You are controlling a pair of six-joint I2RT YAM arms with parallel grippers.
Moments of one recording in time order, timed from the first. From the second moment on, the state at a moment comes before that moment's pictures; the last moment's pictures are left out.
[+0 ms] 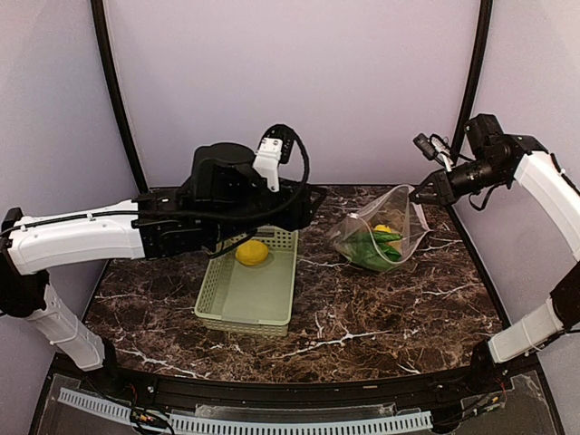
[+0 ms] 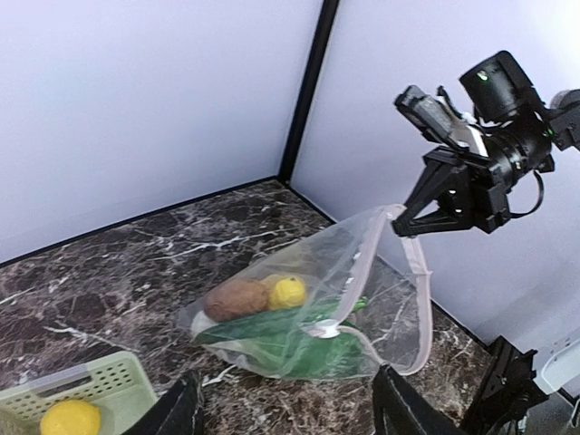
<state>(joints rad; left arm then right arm) -1.14 1.55 1.41 -0.09 -0.33 -0.33 0.15 1.38 1.49 -1.09 -0.72 -0.35</state>
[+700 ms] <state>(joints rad) -1.01 1.49 1.26 -0.40 -0.55 -0.34 0.15 1.35 1.48 -1.09 -0.76 -0.35</state>
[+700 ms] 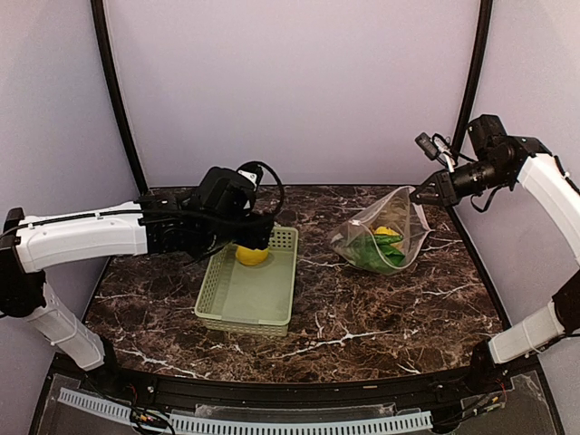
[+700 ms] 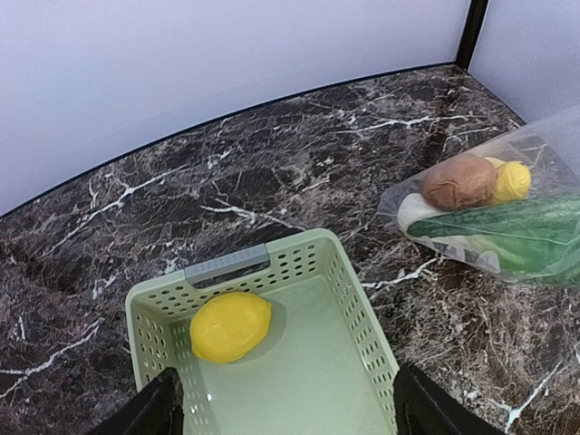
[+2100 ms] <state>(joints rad) -0.71 2.02 1.66 -0.73 -0.23 -0.17 0.15 1.32 1.43 -1.09 -0.77 -0.37</state>
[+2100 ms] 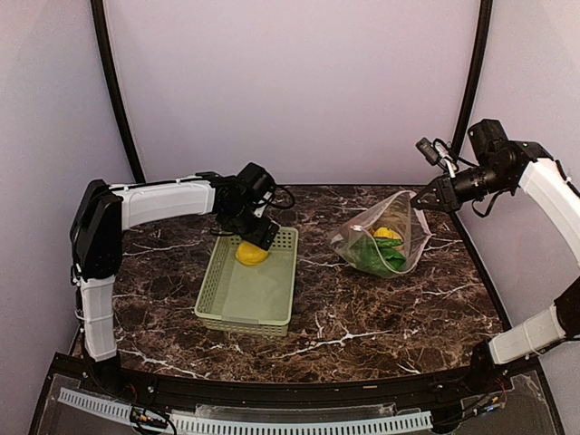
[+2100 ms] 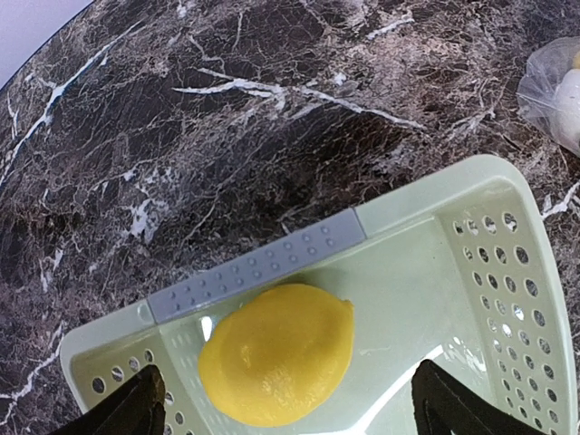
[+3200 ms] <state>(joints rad) -0.80 2.08 1.67 -0.84 0.01 -0.22 0.15 1.32 1.42 -1.08 -0.77 -0.37</state>
